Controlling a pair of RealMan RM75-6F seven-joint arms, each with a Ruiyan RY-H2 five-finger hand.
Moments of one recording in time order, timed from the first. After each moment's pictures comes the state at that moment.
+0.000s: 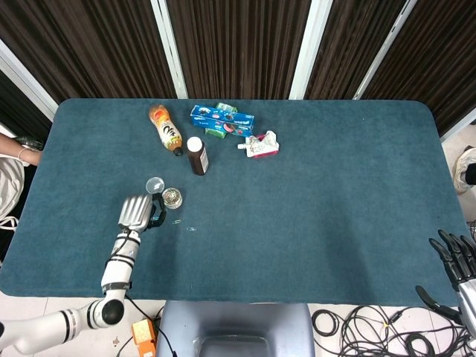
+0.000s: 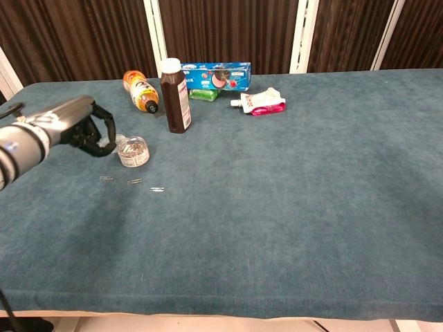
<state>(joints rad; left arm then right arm) -0.69 -1.66 -0.31 -1.37 0.88 1.06 0.41 -0.07 -1.05 -0.05 -1.47 -1.79 1.79 0.24</state>
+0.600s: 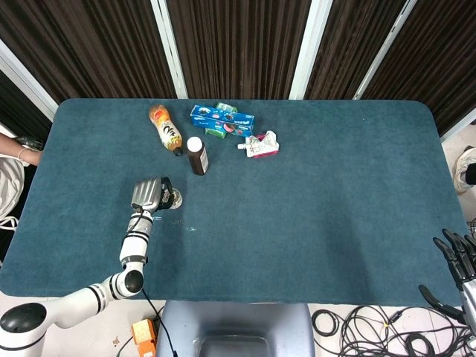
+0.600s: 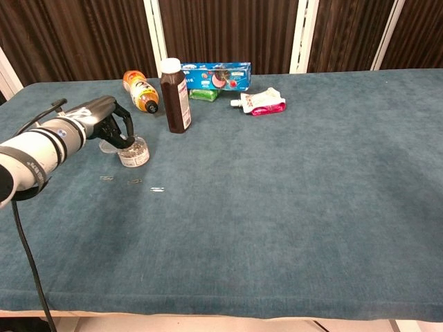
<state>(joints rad) -0.83 -1.82 -0.38 -1.01 0.77 0.89 0.35 -0.07 -1.04 -0.04 -1.46 -1.78 1.80 0.25</state>
